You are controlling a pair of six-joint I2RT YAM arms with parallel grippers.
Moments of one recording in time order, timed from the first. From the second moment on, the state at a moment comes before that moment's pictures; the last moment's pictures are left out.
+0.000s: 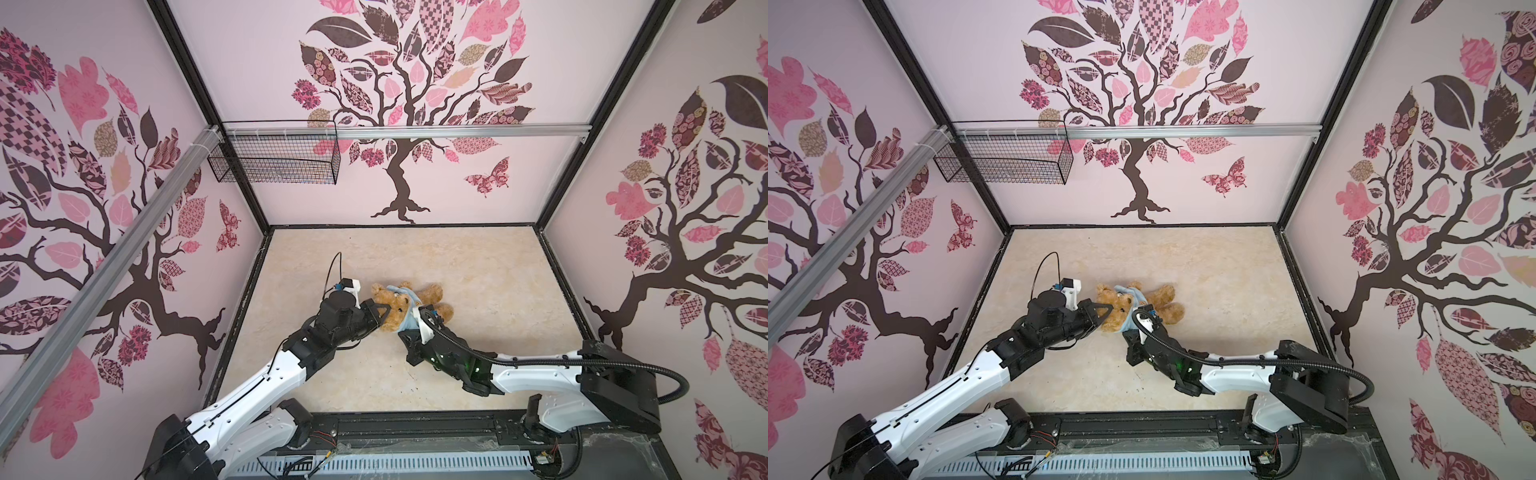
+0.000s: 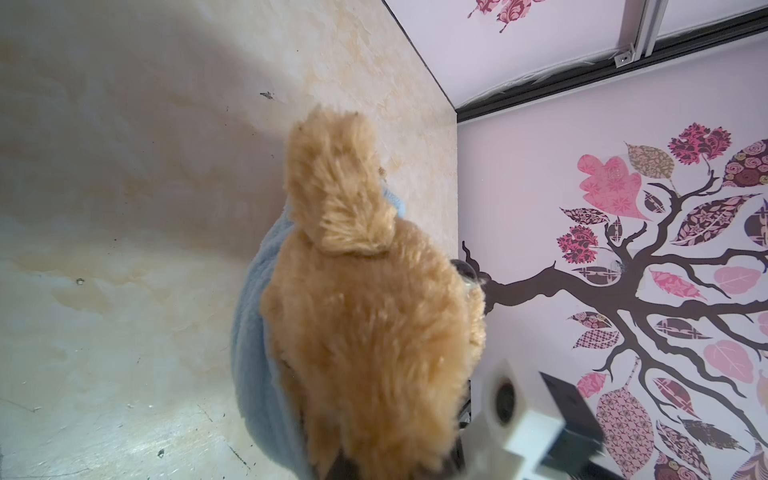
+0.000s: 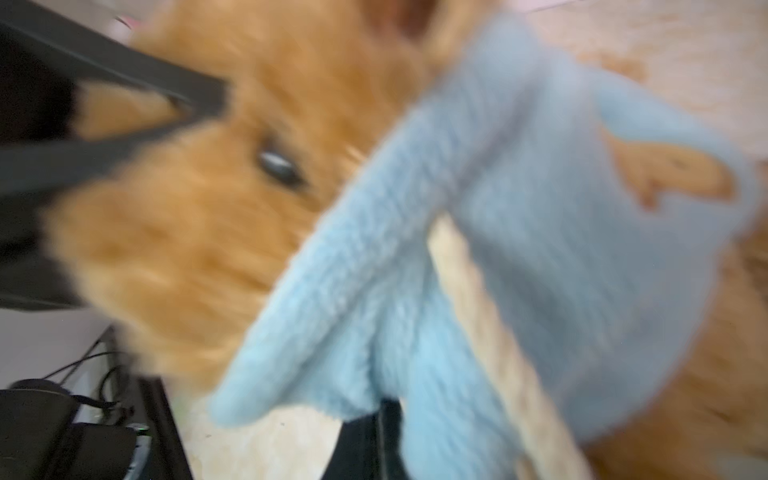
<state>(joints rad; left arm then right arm) -0.65 0.98 0.68 -0.16 0.19 -1.12 1.08 1.39 0.45 0.56 0.27 0.61</state>
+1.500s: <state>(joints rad) -0.29 1.22 0.67 0.02 0.92 -0.97 0.51 1.35 0.46 0.50 -0.74 0.80</state>
